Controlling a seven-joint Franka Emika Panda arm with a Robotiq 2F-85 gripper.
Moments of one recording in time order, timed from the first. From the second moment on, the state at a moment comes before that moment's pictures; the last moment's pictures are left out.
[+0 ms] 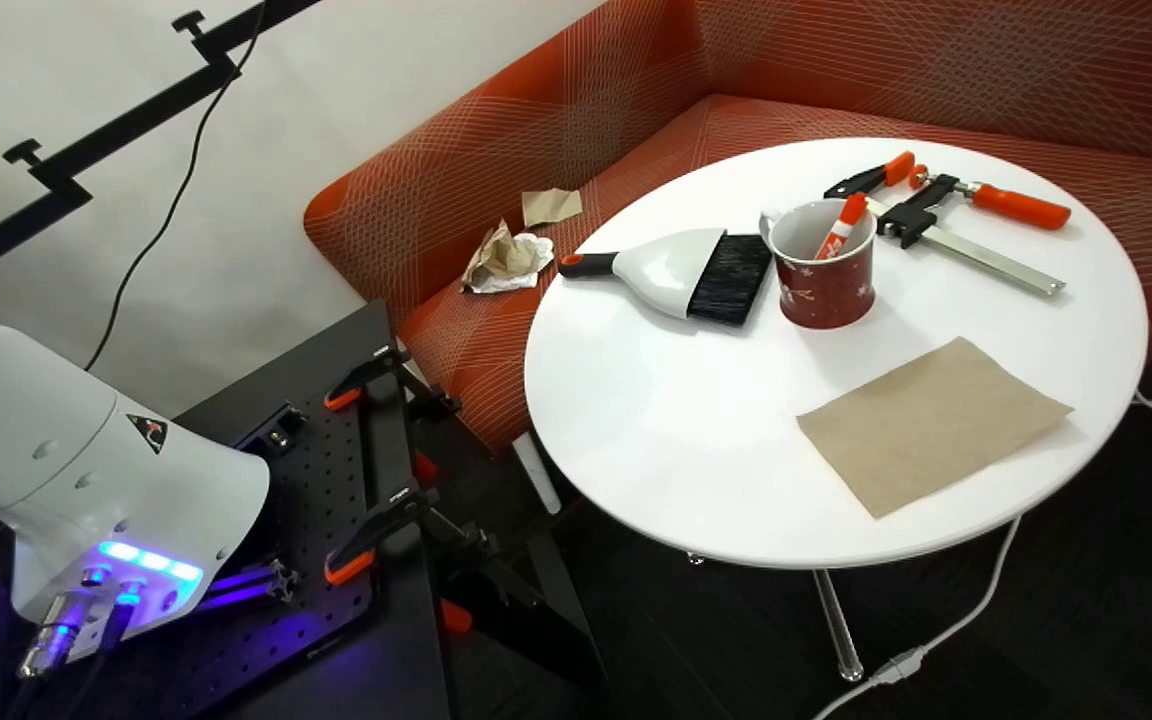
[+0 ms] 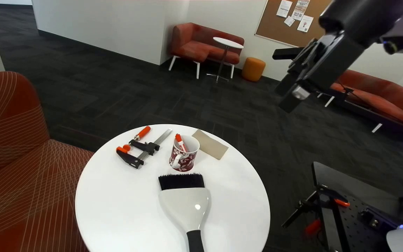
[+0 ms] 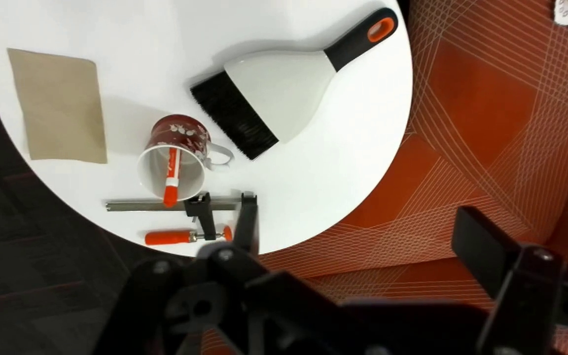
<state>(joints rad) 0.11 -0.41 0.05 -2.61 0.12 2.50 0.00</state>
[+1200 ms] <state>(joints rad) 0.05 0.04 -0.04 -2.55 0.14 2.86 -0.11</state>
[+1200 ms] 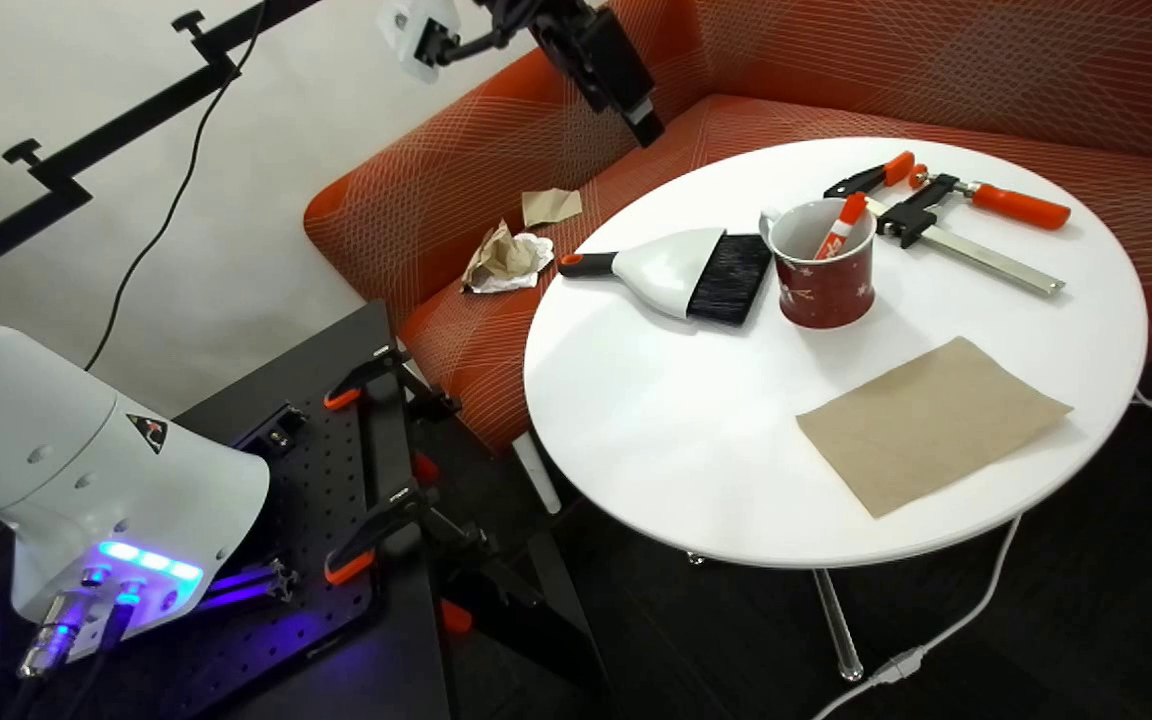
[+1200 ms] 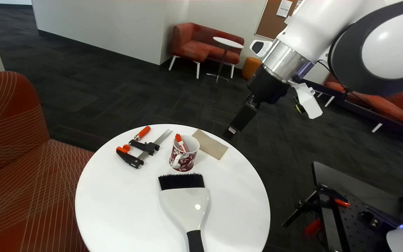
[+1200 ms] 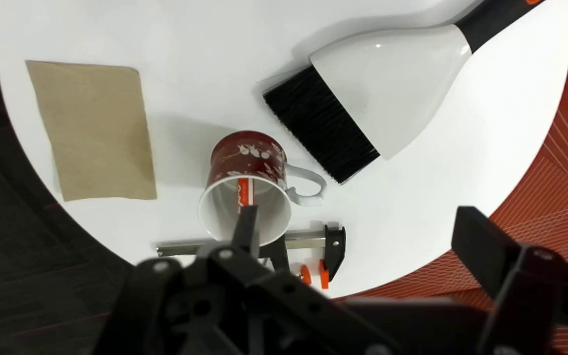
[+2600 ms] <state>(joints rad) -0.06 0.47 -0.02 -2.24 0.06 3.00 -0.09</state>
